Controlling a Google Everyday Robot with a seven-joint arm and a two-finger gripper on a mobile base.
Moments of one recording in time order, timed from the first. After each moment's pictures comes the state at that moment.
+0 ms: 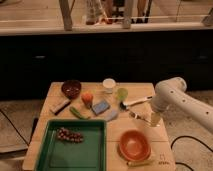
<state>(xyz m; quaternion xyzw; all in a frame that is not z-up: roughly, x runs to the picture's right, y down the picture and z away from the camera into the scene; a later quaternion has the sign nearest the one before) 0.281 0.156 0.820 -0.30 -0.01 0.07 0.95</state>
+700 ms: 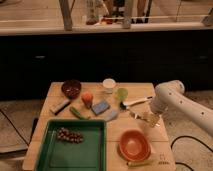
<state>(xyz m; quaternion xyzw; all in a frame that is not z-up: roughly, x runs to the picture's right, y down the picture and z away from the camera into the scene) 0.286 0.169 0.846 -0.31 -0.01 0.10 0.95</state>
